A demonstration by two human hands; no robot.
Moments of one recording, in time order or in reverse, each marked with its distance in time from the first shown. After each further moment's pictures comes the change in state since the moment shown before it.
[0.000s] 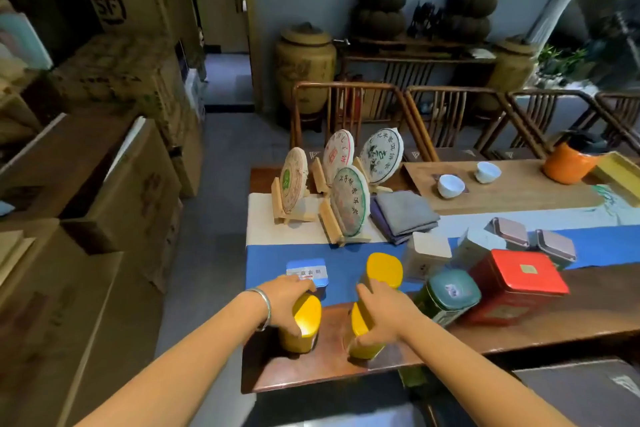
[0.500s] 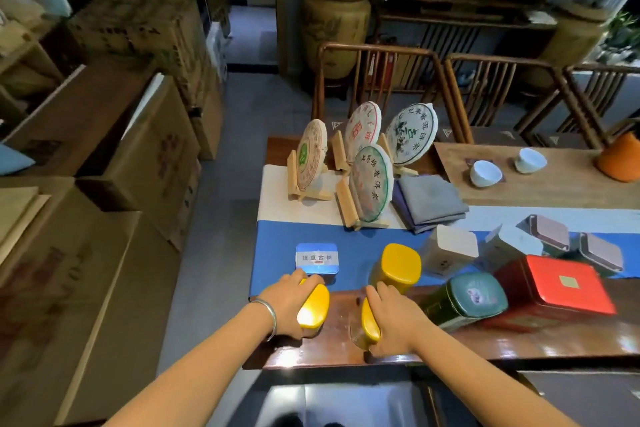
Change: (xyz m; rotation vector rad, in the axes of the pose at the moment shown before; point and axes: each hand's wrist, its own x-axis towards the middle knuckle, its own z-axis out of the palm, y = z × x) left_hand 0.016 -0.020 0.067 -0.120 0.088 -0.070; right_hand 0.023 0.007 0.045 0.051 -0.075 -0.108
